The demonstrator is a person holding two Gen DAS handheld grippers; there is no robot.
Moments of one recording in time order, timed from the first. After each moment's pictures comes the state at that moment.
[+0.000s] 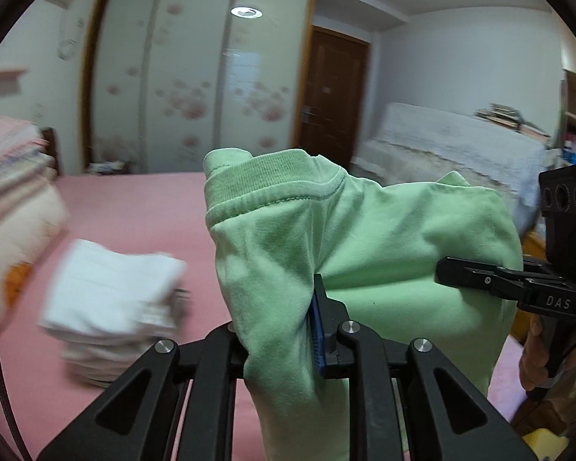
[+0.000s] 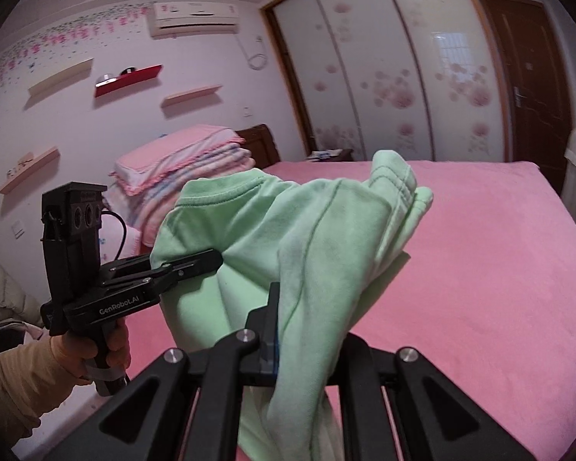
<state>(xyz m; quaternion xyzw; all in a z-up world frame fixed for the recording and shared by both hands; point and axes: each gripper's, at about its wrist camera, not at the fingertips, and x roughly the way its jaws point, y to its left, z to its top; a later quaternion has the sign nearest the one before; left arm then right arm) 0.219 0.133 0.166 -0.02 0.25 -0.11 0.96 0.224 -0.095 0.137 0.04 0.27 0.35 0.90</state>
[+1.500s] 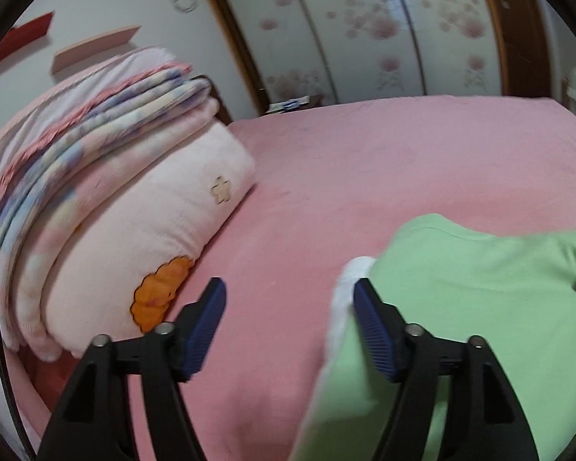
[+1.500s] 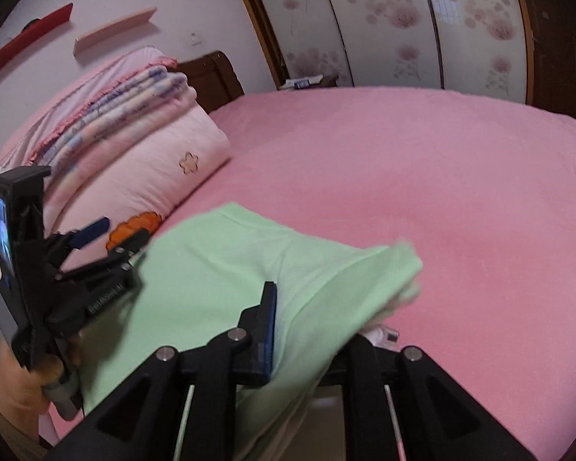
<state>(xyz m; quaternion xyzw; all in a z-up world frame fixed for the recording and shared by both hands) 0.524 0.423 0.004 0.08 0.36 0.24 0.90 0.555 0.210 -0.036 0.03 0.42 0.28 0.86</state>
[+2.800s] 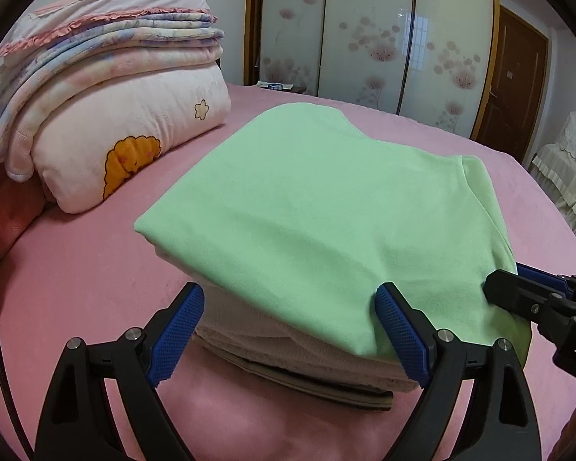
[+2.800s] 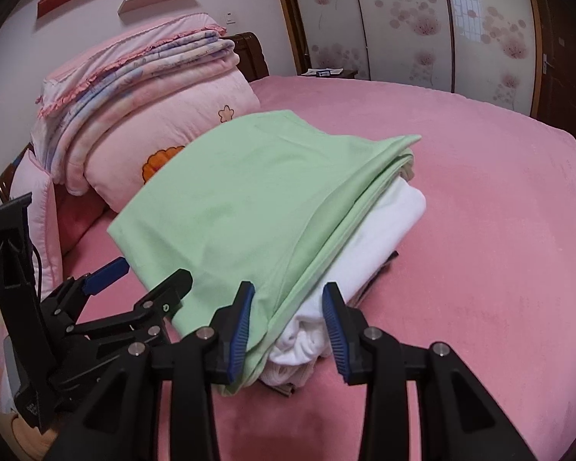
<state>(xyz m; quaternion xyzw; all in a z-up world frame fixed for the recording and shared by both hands) 0.338 0.335 -0.040 -0.09 0.34 0.18 0.92 0.387 0.173 -0.043 -0.03 0.40 0.29 0.87</state>
